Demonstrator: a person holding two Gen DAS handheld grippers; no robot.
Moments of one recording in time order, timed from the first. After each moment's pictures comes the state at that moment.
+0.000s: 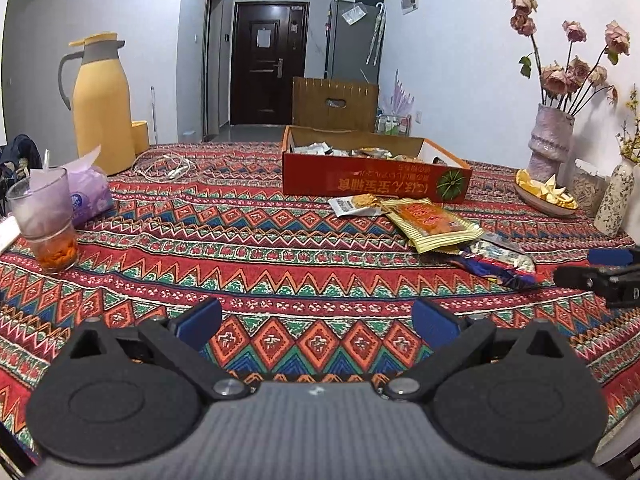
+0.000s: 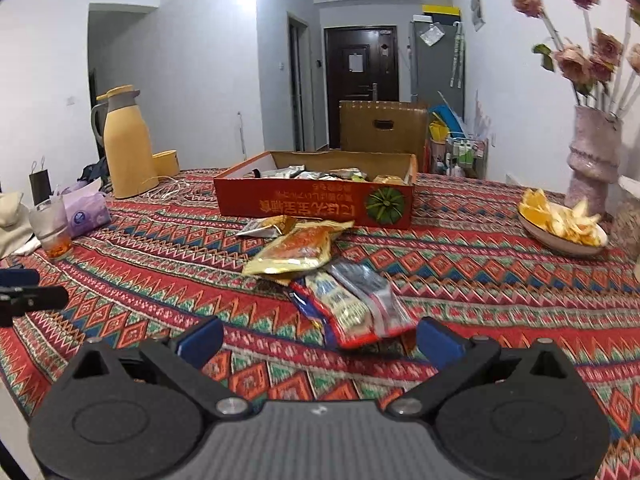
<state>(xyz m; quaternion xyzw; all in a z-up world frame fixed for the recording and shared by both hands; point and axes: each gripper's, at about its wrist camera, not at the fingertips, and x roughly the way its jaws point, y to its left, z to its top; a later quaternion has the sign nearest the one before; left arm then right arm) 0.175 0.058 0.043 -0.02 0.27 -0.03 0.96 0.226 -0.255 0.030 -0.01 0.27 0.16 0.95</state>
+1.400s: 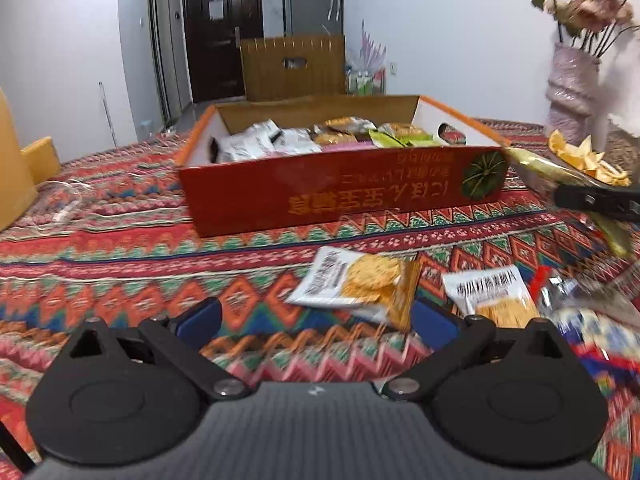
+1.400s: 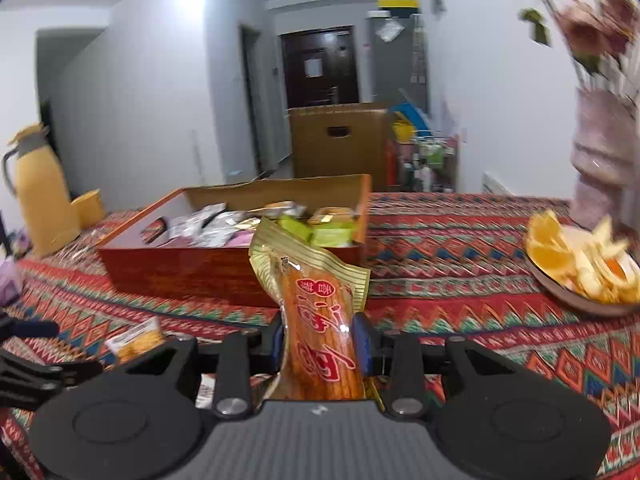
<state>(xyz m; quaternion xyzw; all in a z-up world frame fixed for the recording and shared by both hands) 0.400 -0.007 0.003 0.05 0.33 -0.07 0.94 0.411 -0.291 0.015 0.04 0.26 0.10 0.96</state>
